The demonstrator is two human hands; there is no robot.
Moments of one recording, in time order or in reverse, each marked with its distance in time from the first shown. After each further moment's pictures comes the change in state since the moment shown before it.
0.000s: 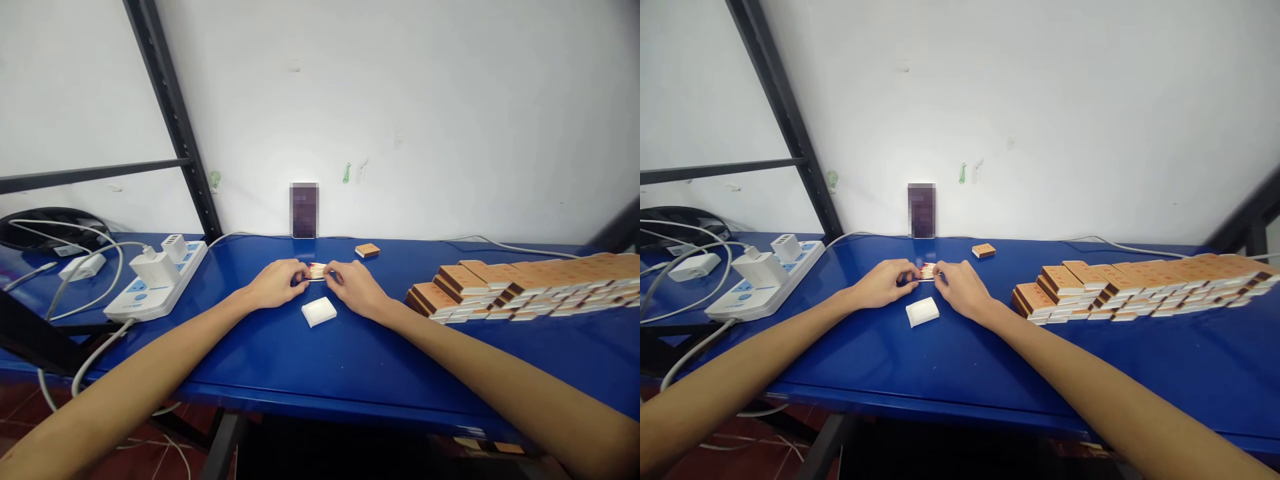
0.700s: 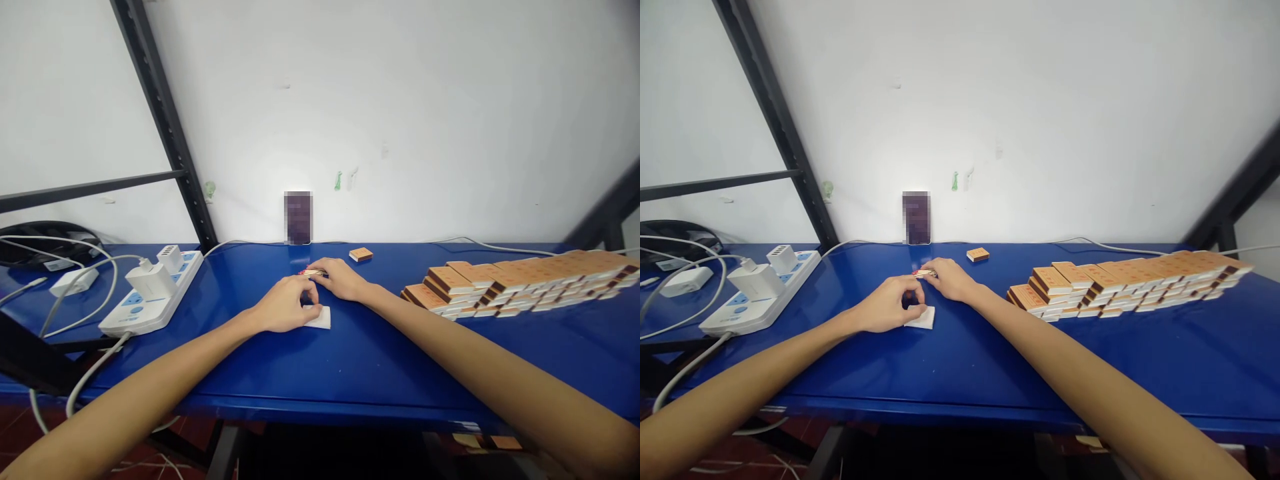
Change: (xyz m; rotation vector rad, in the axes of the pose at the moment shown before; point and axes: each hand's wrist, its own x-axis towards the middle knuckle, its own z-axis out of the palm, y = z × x) left_hand -0.009 0.044 -0.002 -0.169 -0.030 -0.026; right_hand 0.034 0.016 0.005 0.098 -0.129 -0.083
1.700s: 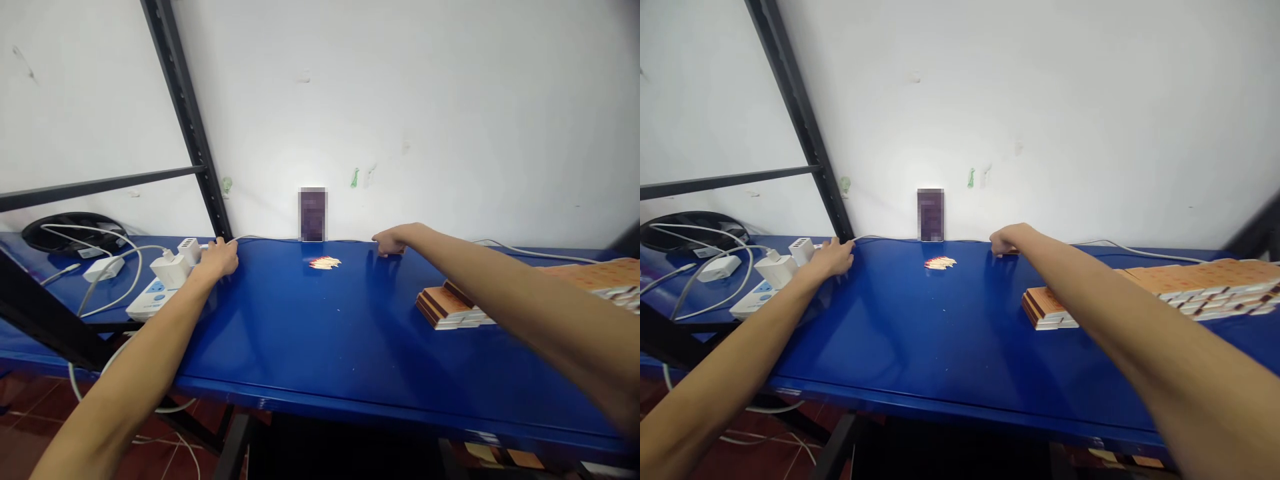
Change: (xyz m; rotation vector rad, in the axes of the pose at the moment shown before) left_hand -0.022 -0.123 -0.090 0.805 -0.026 -0.829; right_hand 0.039 0.077 -0.083 -0.509 -0.219 0.435
